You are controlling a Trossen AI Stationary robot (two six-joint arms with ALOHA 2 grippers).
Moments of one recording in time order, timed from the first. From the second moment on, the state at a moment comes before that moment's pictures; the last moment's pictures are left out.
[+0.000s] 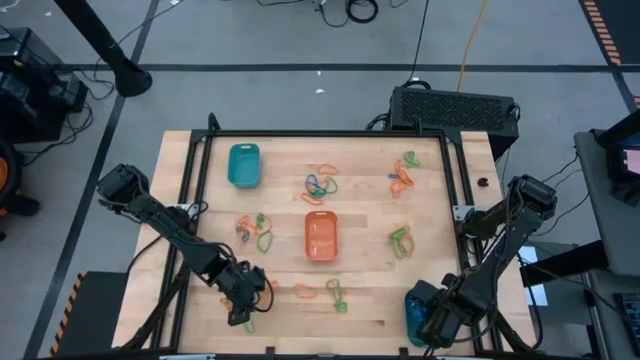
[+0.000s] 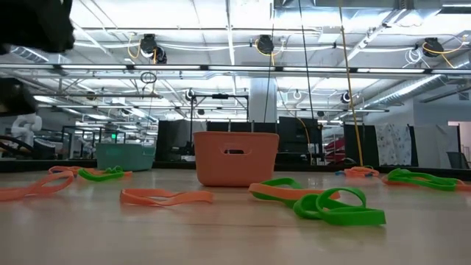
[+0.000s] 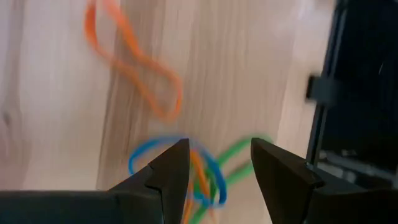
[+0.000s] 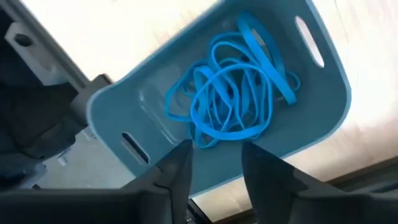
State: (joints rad) left arm -0.68 1.49 0.76 -0.32 0.15 -0.94; right arm 0.94 1.58 1.14 -0.95 -0.11 1.59
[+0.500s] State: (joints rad) left arm -0.66 1.45 0.76 -0.48 0.01 -0.92; right arm 0.94 1.45 1.15 -0.94 -0.11 1.53
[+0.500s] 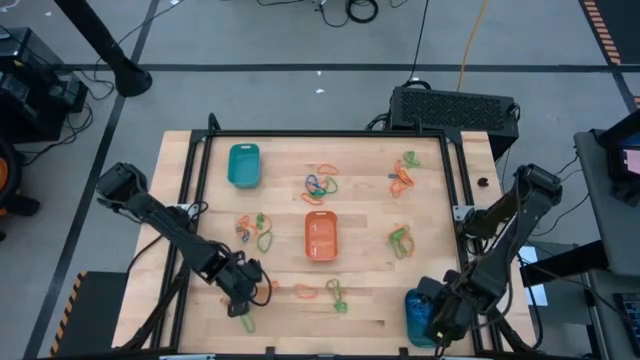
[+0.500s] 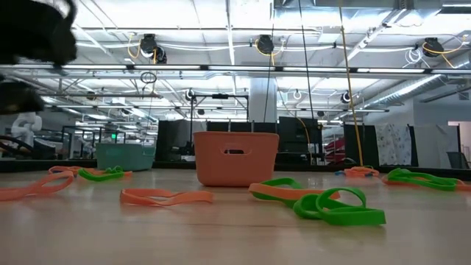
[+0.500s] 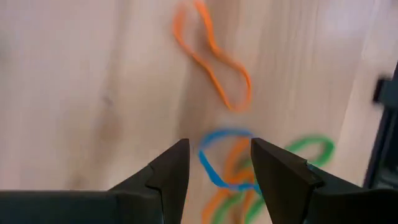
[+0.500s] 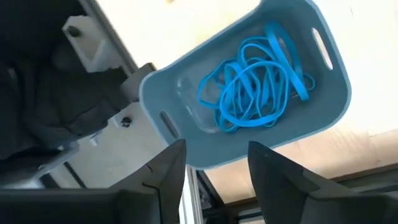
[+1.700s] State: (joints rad) left arm 0.42 1.67 0.96 -0.16 0.03 -0.29; right arm 0.79 1.41 1.15 -0.94 1.07 0.82
